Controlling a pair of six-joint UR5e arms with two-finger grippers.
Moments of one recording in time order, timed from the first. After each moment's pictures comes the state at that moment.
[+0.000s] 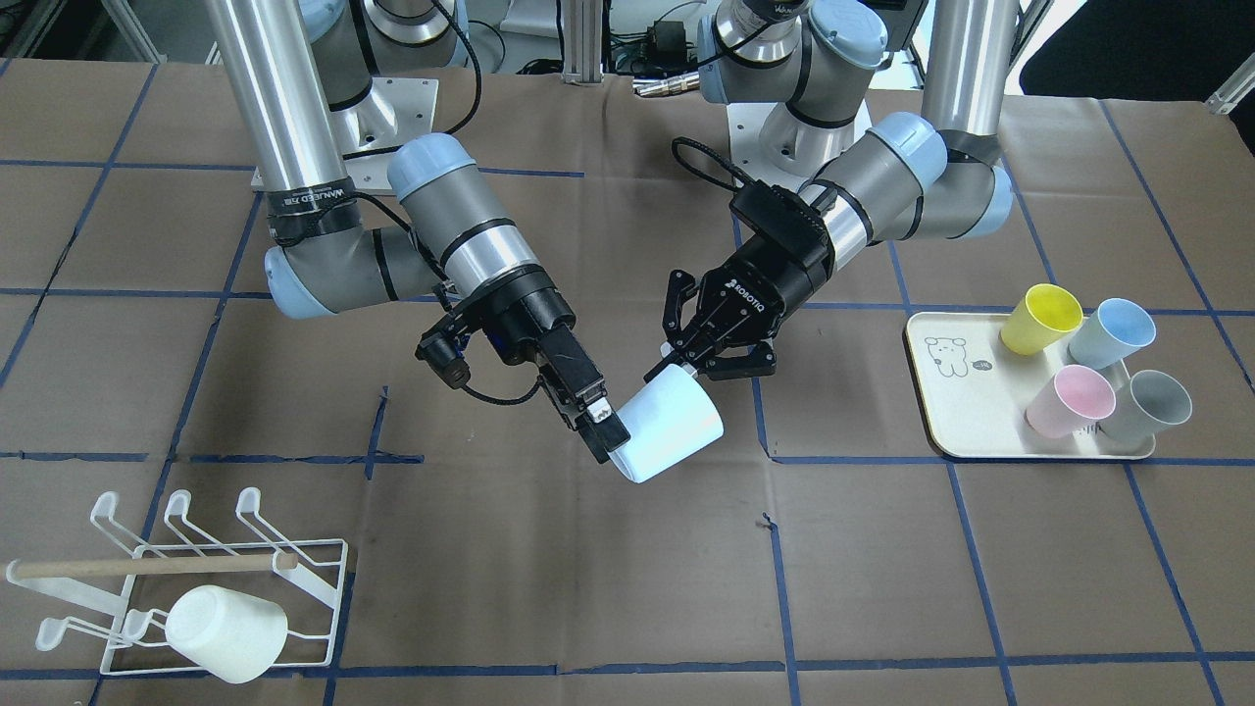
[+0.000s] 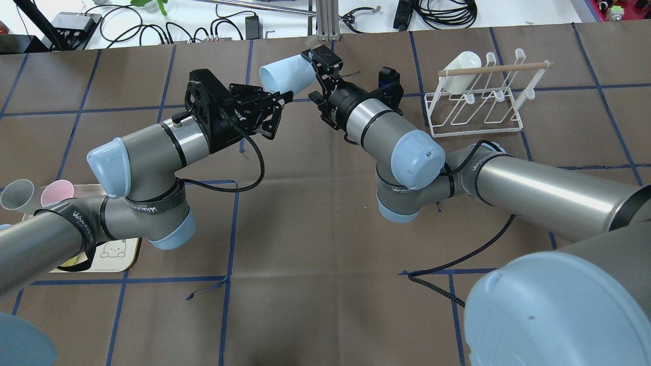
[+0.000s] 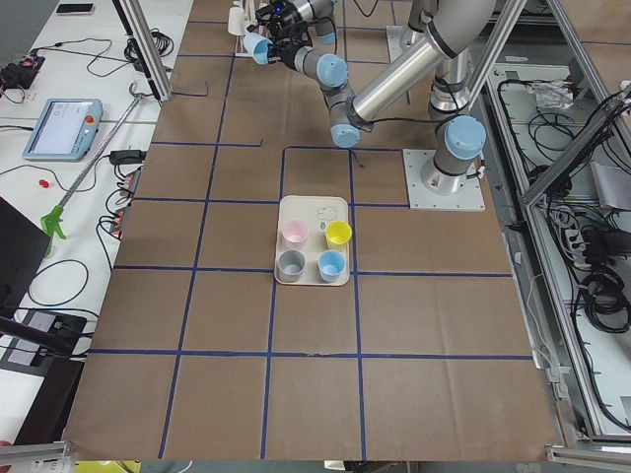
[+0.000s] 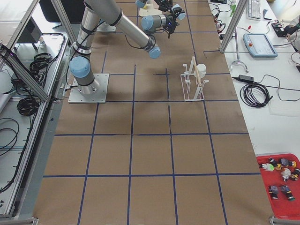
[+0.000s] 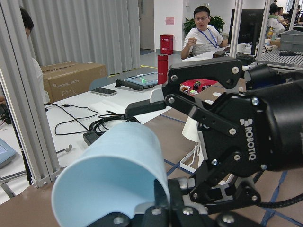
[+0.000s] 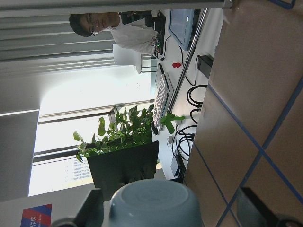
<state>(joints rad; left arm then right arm) -1.50 -1.87 -2.18 0.42 0.67 0.42 1.85 -1.04 1.92 -3.77 -1.25 1.60</state>
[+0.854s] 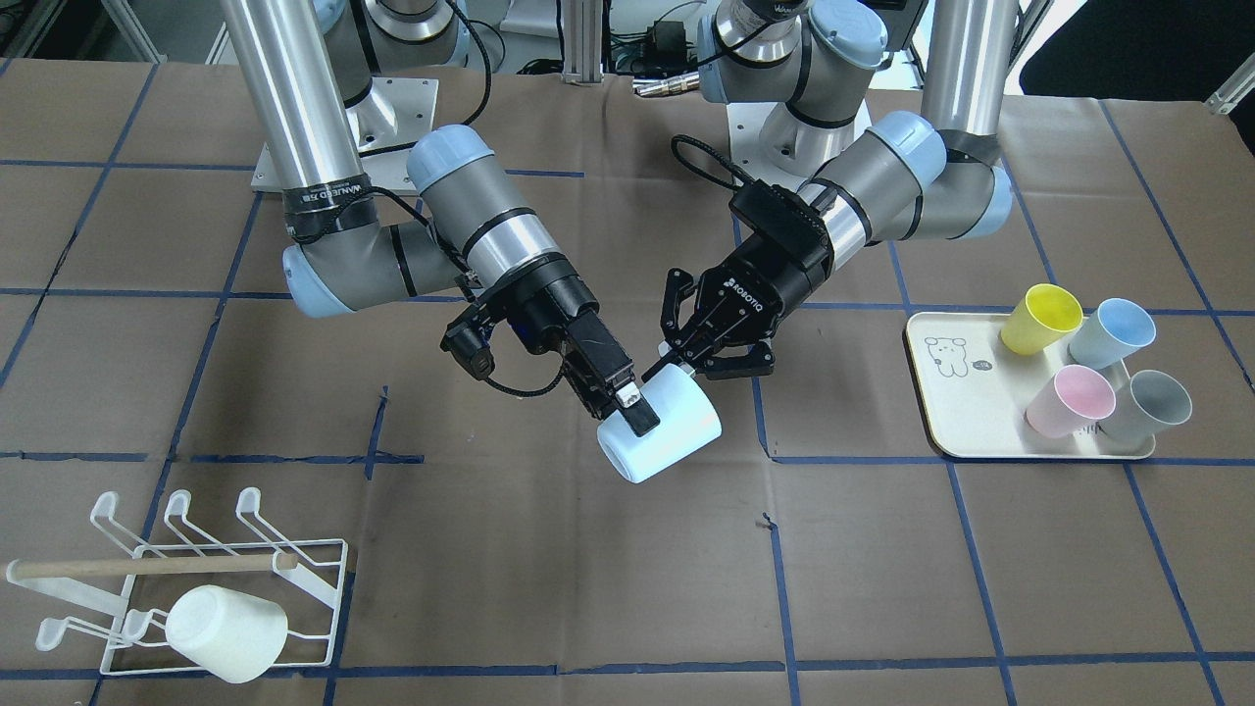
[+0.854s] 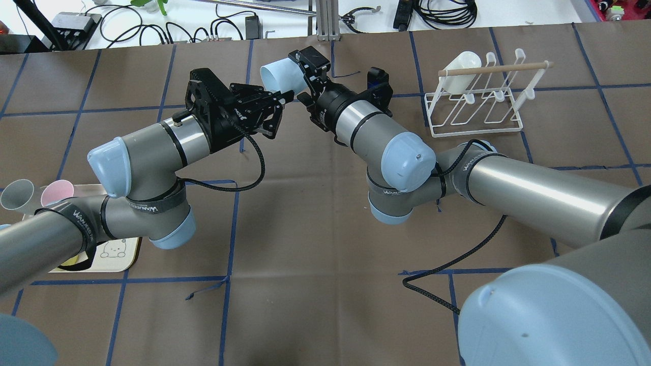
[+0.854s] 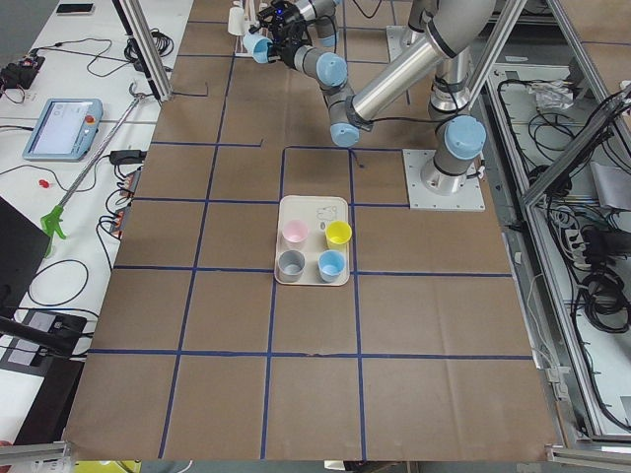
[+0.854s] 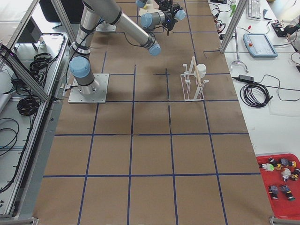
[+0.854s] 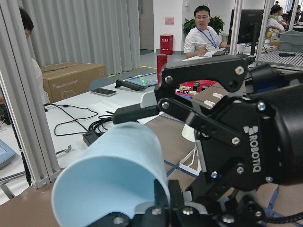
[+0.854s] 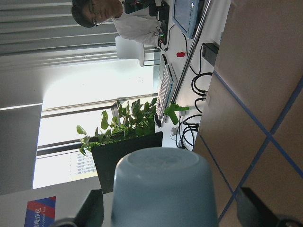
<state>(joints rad) -1.50 -1.87 -2.18 0.42 0.68 0.39 1.89 -1.04 1.90 -3.77 -1.26 1.62</state>
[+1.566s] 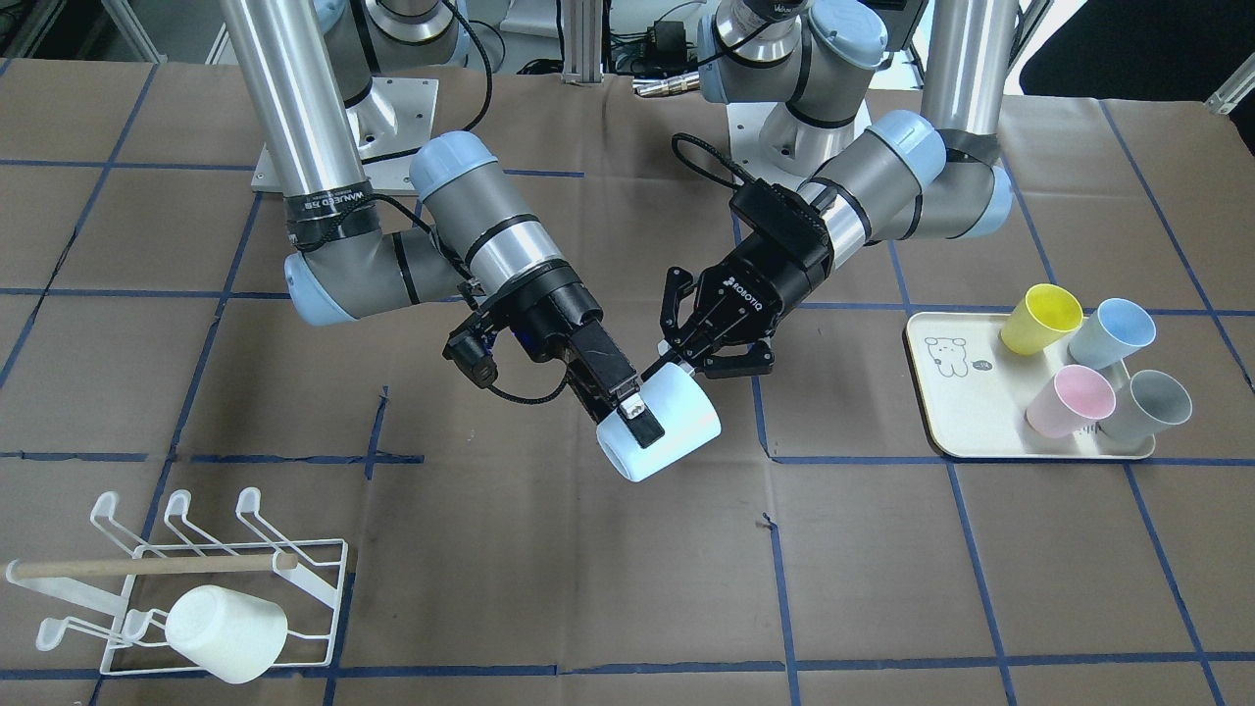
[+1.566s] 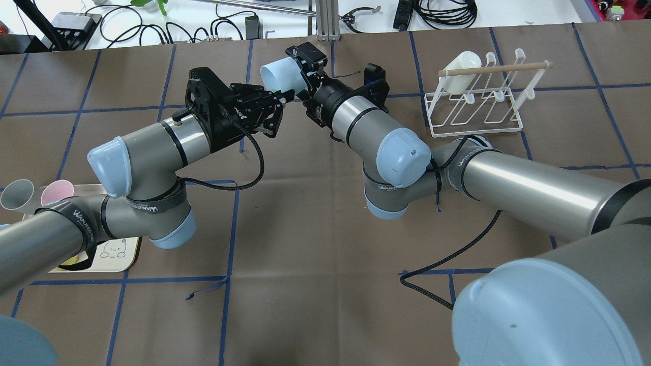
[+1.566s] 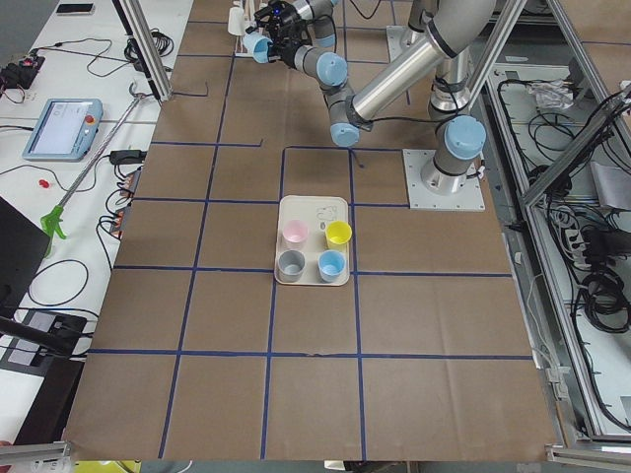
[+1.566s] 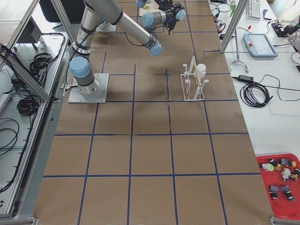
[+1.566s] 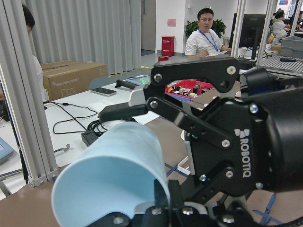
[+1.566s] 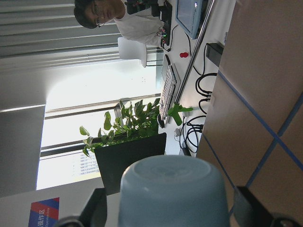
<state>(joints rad) -1.50 -1.87 -2.18 0.42 0.68 0.38 1.89 -1.02 1.87 -3.77 -1.27 1.63</state>
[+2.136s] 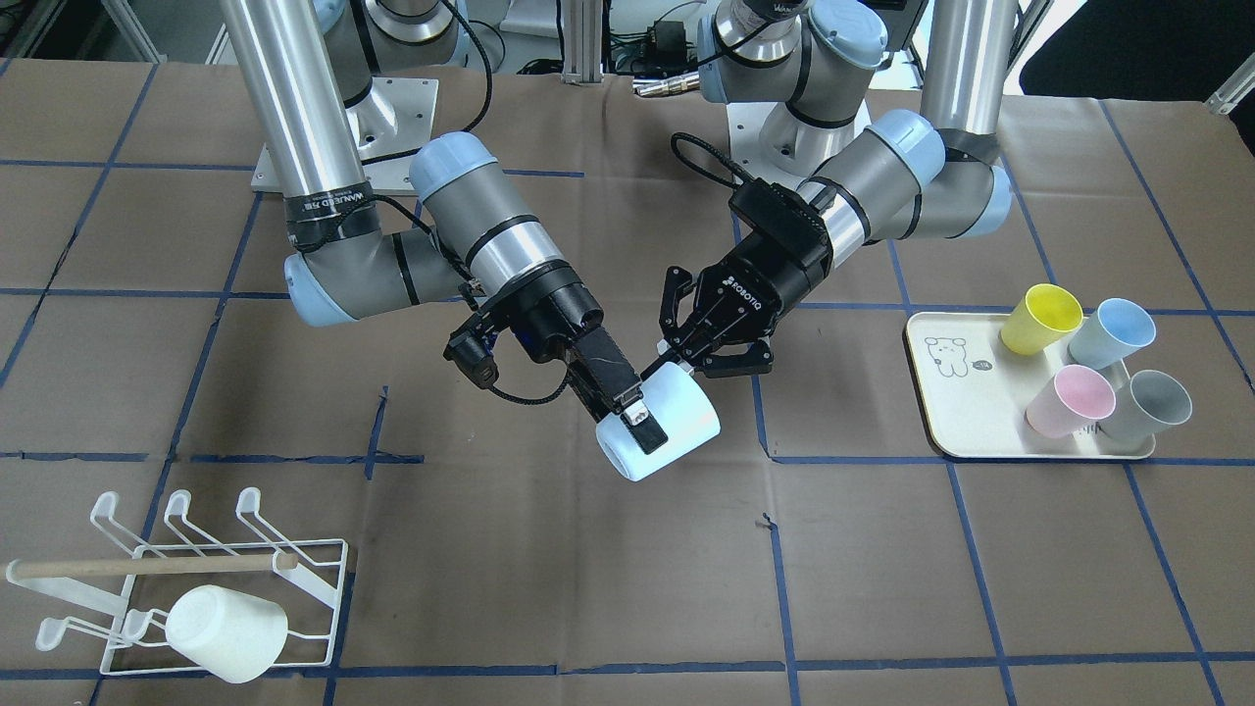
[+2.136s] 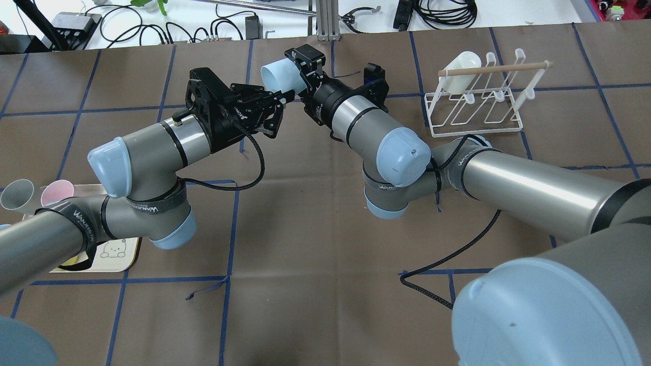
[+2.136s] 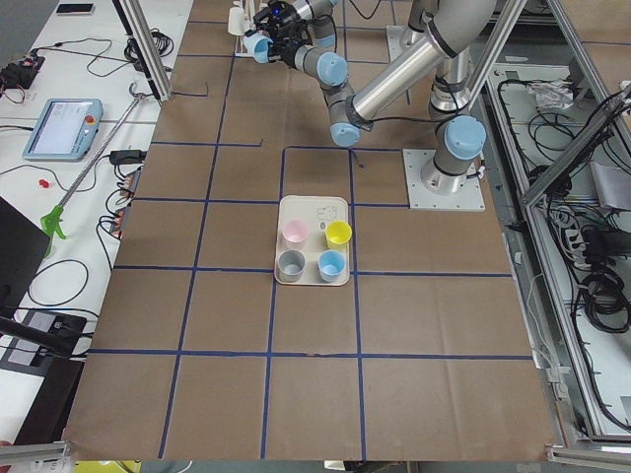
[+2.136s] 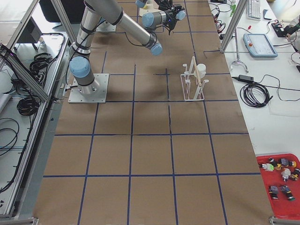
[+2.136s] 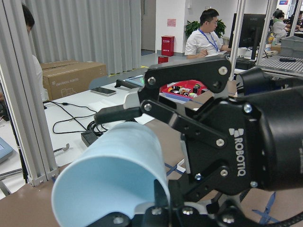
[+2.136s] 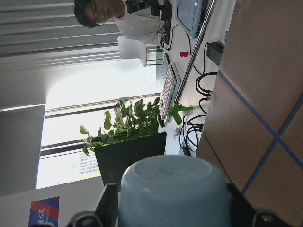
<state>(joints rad) -1.50 -1.86 -2.18 0.42 0.68 0.38 1.89 -1.02 1.87 -3.77 -1.26 1.63</state>
